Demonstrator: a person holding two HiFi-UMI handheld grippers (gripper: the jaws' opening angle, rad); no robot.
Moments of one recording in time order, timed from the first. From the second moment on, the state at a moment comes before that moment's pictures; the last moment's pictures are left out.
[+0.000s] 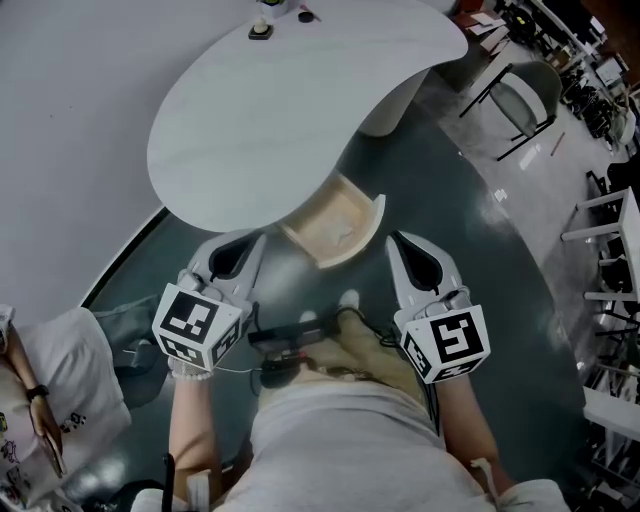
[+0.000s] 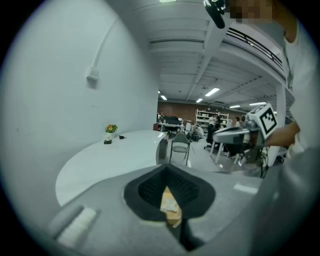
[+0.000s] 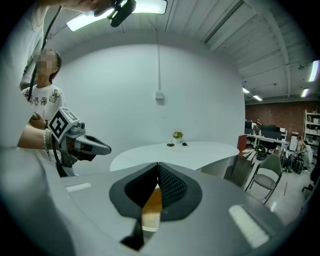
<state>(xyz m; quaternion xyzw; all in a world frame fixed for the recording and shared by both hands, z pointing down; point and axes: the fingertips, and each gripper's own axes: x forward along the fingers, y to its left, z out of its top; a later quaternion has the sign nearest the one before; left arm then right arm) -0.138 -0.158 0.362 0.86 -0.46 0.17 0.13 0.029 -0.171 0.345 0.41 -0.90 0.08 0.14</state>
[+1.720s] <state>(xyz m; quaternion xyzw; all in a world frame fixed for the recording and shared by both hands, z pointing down) -0.109 -0.163 0.352 0.88 -0.44 0.16 0.12 0.038 -0.184 0.346 0.41 -0.89 0.07 0.16</state>
